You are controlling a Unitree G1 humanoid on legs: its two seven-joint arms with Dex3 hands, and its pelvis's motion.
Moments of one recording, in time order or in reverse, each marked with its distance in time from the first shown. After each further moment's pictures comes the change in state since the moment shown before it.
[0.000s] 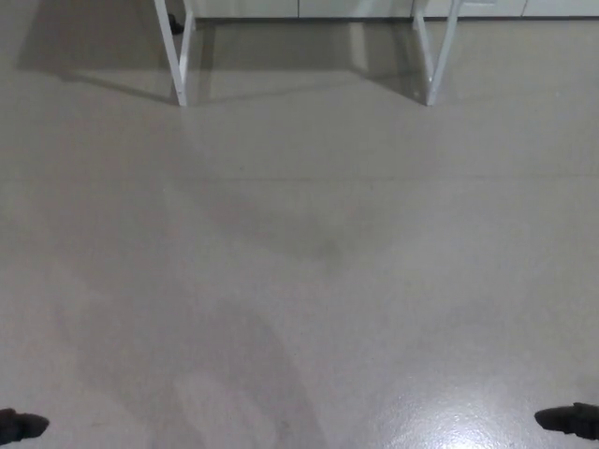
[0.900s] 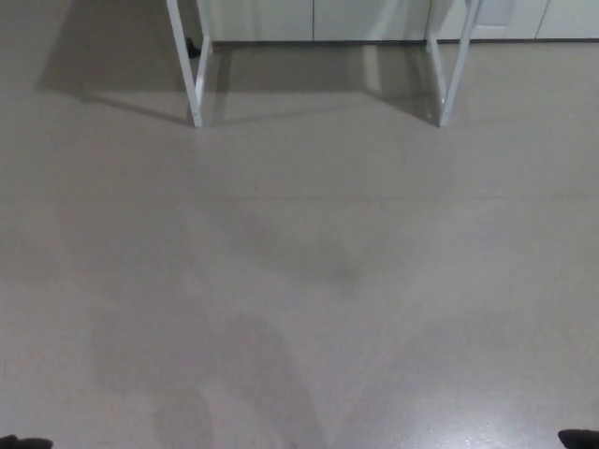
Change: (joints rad) left_arm 0.090 -0.032 0.049 -0.021 -0.046 -0.074 0.001; right_arm 0.087 -0.001 -0.069 0.012 0.042 -0.111 0.026
